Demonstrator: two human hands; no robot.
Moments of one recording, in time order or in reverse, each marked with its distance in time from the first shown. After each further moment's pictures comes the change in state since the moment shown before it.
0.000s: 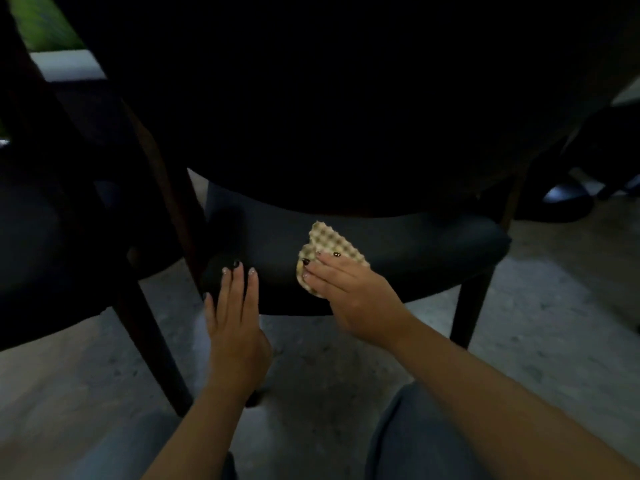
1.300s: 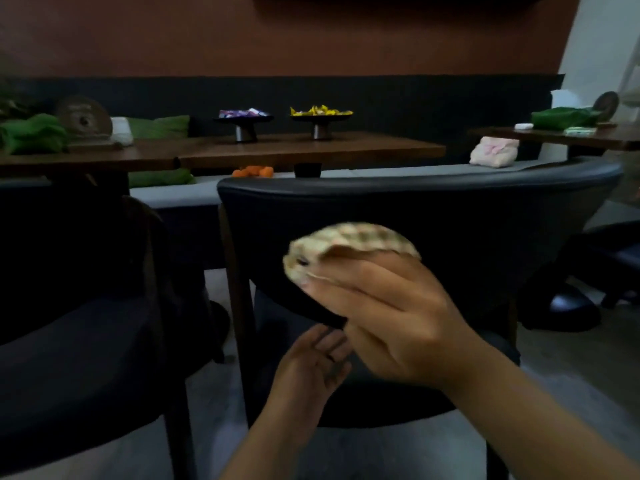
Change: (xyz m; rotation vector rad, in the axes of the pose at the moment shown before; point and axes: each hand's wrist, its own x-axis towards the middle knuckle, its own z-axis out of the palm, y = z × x) left_hand 0.092 0.071 -0.123 -1.791 -0.428 -0.764; right_hand 0.127 -0.066 -0.201 -0.024 0.553 -0.323
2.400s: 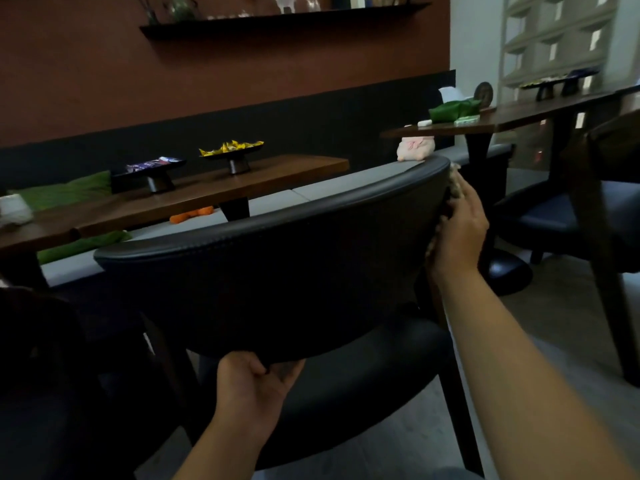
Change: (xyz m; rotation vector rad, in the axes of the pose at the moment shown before) left_hand 0.018 0.015 0.054 -0.186 0.067 0.040; right_hand -0.081 0.148 -0.084 0.558 1.113 1.321
